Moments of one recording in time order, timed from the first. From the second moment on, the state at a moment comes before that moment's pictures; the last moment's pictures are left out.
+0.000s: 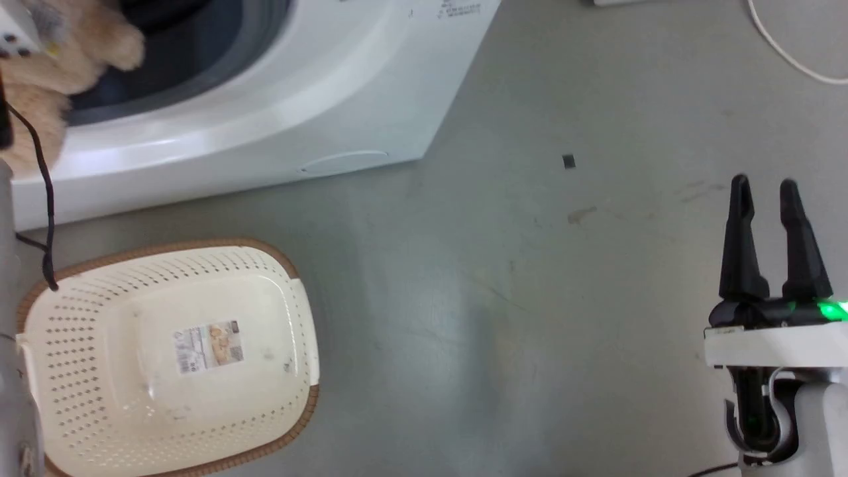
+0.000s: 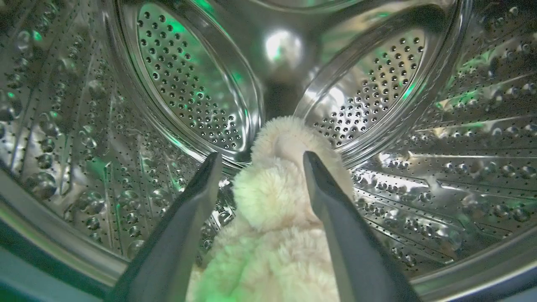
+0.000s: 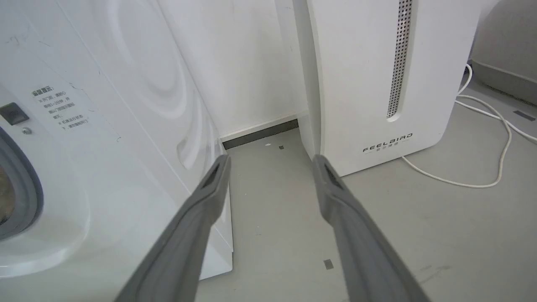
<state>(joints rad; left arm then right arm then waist) -1.20 0.45 -0.06 0.88 -0.17 0.07 -0.26 -0.25 -0.05 -0.09 0.02 0.41 0.13 -0.26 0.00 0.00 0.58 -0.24</state>
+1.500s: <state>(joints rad) -0.24 0.12 0.03 0.25 -0.07 0.03 -0.26 0.01 -0.05 -0.08 0.01 0.26 0.13 -0.26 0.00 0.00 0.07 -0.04</state>
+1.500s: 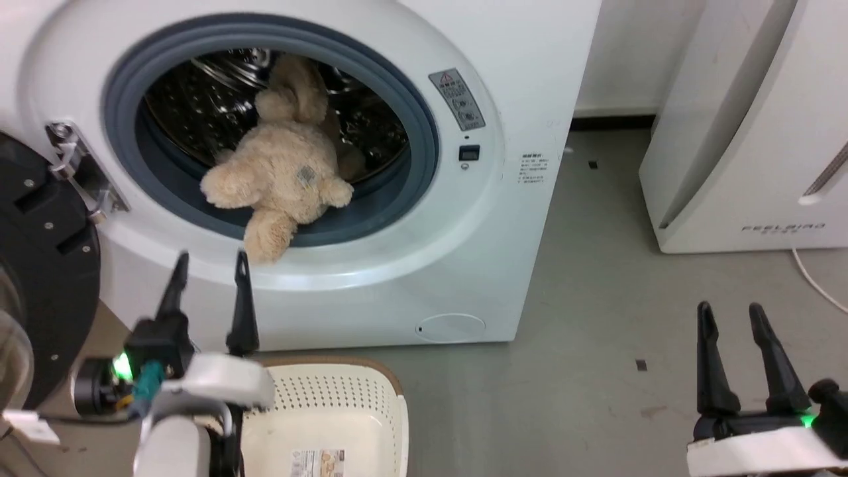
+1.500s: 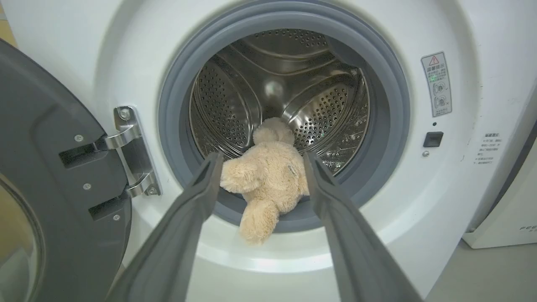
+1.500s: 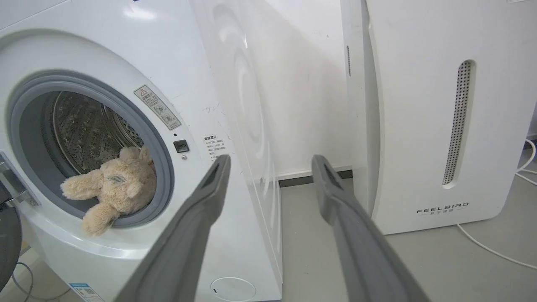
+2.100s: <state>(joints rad) -0.04 0.05 0.02 0.19 -0.08 0.01 -0.26 0.09 -0.05 -0.08 -0.05 0.16 0.13 -0.26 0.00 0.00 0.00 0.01</state>
